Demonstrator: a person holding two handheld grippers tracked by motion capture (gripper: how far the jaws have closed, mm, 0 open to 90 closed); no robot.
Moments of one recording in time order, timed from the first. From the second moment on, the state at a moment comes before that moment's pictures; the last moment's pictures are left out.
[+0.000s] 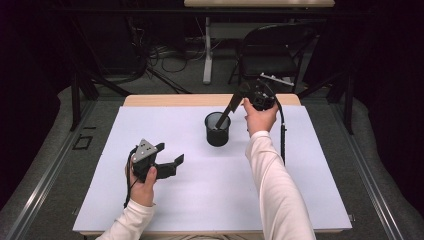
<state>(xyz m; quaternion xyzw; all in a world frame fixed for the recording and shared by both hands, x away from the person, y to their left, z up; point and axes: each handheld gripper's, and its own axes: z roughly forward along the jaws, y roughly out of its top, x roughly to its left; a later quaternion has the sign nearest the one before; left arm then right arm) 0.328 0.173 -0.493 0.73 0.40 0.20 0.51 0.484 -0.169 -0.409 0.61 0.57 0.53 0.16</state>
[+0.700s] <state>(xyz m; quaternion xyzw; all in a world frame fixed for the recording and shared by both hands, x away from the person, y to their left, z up) 0.328 0.173 -0.494 0.73 0.40 0.20 0.51 0.484 -0.151 -0.430 0.61 0.58 0.53 0.13</state>
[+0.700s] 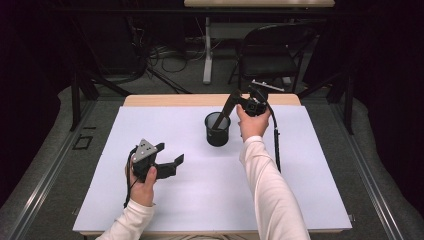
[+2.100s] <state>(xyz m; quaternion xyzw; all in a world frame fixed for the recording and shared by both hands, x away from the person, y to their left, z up) 0.329 0.173 -0.495 0.74 0.40 0.20 0.51 0.483 -0.168 -0.450 0.62 0.56 0.54 0.10</state>
